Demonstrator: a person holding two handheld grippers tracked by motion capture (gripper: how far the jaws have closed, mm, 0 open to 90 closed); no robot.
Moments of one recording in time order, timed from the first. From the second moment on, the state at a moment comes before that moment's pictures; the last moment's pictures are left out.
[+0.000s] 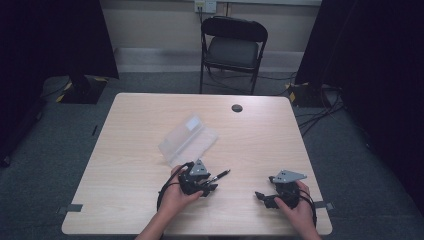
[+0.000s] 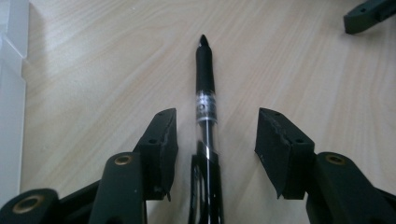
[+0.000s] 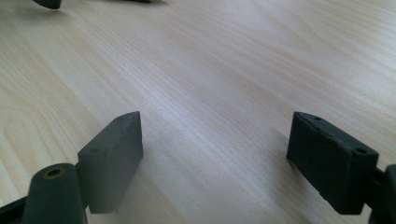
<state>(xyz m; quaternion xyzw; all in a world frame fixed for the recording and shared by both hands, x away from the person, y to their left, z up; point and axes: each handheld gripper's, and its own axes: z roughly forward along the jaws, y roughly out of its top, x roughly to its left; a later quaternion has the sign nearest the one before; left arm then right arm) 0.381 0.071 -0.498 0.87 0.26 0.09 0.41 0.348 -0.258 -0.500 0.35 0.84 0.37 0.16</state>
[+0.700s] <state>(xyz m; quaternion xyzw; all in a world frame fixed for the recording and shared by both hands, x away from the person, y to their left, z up) 0.383 0.062 -0.493 0.87 0.27 0.08 0.40 0.348 -0.258 -0.500 0.35 0.84 0.37 0.16</state>
